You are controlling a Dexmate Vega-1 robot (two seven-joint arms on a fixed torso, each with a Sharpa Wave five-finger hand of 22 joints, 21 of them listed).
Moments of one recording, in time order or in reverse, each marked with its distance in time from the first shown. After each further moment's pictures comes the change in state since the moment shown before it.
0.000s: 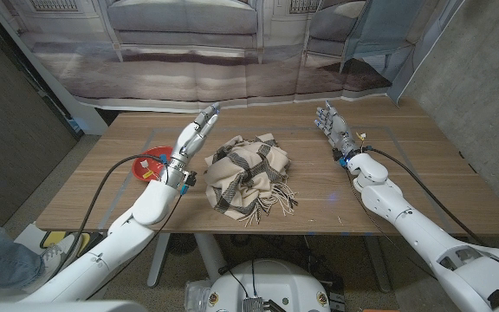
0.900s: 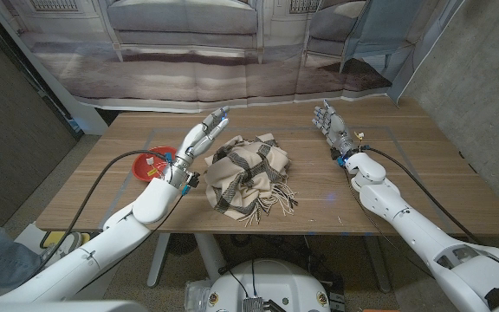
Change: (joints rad) left arm 0.002 0.100 0.050 -0.114 0.065 0.114 0.071; left_hand 0.007 0.007 0.000 0.000 0.005 0.006 0.005 0.000 0.000 0.009 0.002 0.000 0.000 0.010 0.000 0.000 0.000 0.000 0.000 0.000 0.000; right arm 0.006 0.012 -0.005 0.007 0.002 0.005 0.008; right_hand -0.003 0.011 -0.004 -0.004 0.000 0.000 0.000 0.000 0.000 0.005 -0.005 0.000 0.000 0.005 -0.005 0.000 0.000 0.000 0.000 0.000 0.000
